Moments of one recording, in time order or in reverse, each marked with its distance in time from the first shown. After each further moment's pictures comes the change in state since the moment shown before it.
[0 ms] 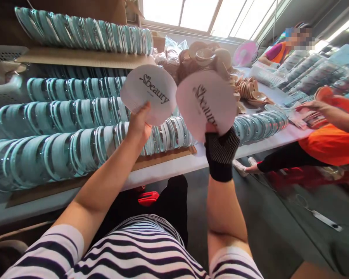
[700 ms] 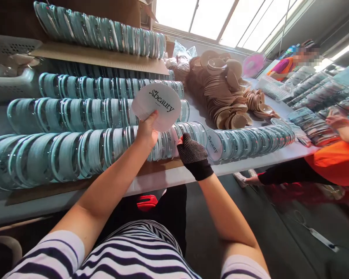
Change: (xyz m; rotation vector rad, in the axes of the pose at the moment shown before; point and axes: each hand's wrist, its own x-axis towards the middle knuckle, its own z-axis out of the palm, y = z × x) left_hand 0.020 -0.003 -0.019 -0.023 0.163 -0.020; right_hand 0.004 -0.028 0.071 -0.473 -0.557 -0.092
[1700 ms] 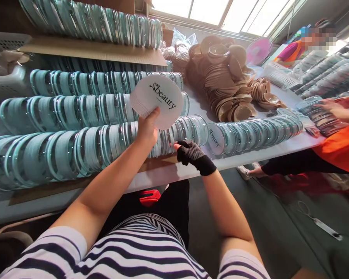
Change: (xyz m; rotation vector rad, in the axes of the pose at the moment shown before) left_hand -0.005 -0.009 -0.002 0.106 -0.038 0.058; right_hand -0.014 0.029 0.019 1.082 -0.362 -0.019
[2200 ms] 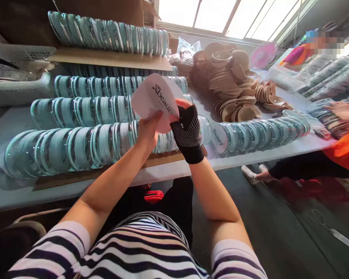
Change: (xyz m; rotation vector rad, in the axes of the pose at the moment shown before) left_hand -0.032 0.022 -0.011 0.067 -0.054 0.048; right_hand 0.036 -0.060 0.028 -0.579 0.798 -0.749
